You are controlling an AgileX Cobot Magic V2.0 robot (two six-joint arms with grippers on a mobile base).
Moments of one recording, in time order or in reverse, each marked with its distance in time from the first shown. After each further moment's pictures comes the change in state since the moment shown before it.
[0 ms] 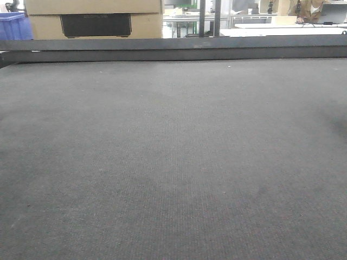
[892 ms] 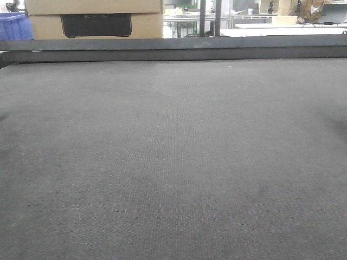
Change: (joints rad) left arm 0.000 0.120 -0.105 -0.019 0.042 -0.005; right arm 0.000 0.000 -0.004 0.000 0.073 0.000
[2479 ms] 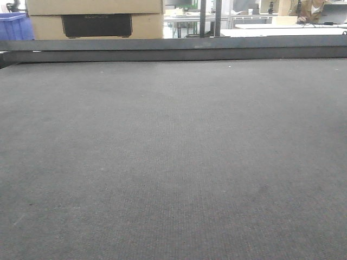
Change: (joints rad) left arm -0.239 -1.170 -0.115 0.149 1.371 0.005; right arm 0.026 -0.549 -0.179 0.056 0.750 -0.051
